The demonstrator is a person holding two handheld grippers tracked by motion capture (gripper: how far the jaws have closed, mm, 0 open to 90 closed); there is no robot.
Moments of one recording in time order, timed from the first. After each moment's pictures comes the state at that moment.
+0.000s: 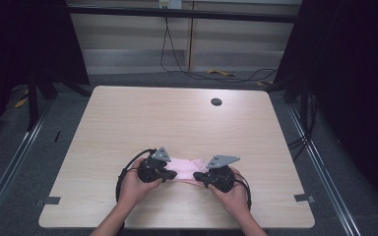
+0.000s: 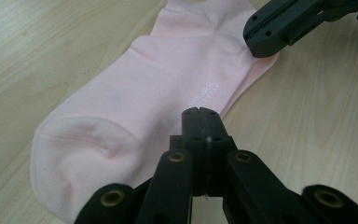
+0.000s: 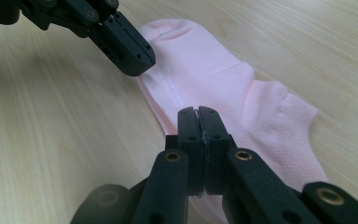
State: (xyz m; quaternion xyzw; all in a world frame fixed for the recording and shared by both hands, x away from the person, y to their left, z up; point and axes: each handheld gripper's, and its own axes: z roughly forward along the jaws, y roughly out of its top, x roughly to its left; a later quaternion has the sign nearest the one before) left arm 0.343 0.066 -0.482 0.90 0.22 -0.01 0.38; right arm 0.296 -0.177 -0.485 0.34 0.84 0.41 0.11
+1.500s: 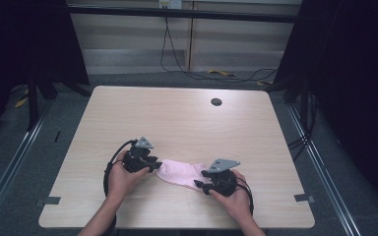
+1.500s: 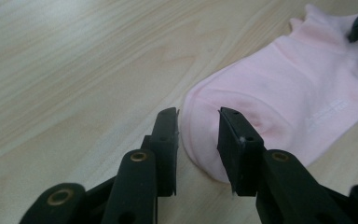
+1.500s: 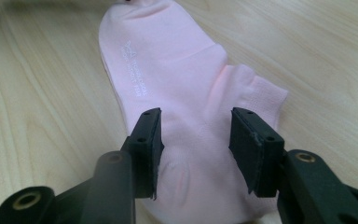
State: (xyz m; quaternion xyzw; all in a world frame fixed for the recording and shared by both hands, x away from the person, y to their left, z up) left arm 0.374 0.107 -0.491 0.87 0.32 0.05 0.36; right arm 0.290 -0.183 -0.497 0.35 0.85 0.38 0.13
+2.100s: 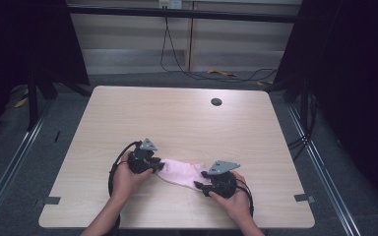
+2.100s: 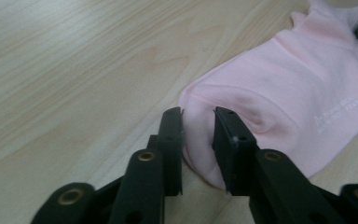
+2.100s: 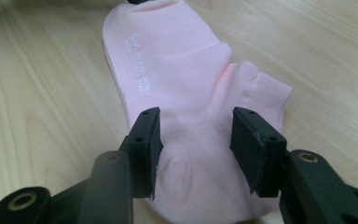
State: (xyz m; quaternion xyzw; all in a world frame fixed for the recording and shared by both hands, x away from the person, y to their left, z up) left arm 0.376 0.099 -0.499 0.88 0.30 0.05 0.37; right arm 0.287 -0.183 -0.501 0.34 0.85 0.38 0.14
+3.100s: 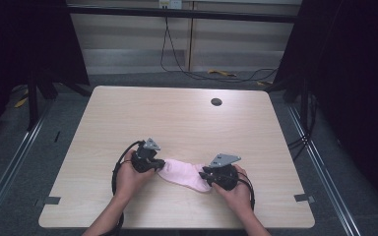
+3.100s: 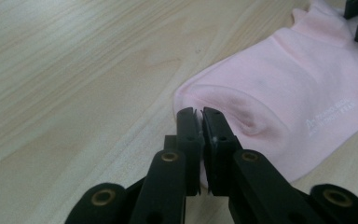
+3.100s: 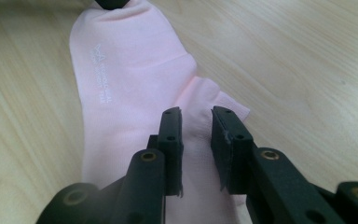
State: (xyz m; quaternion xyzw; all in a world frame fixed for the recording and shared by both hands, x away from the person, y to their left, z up) left arm 0.377 0.091 -0.495 0.89 0.30 0.05 0.35; right arm 0.303 -0.190 -0.493 0.35 0.85 0.36 0.16
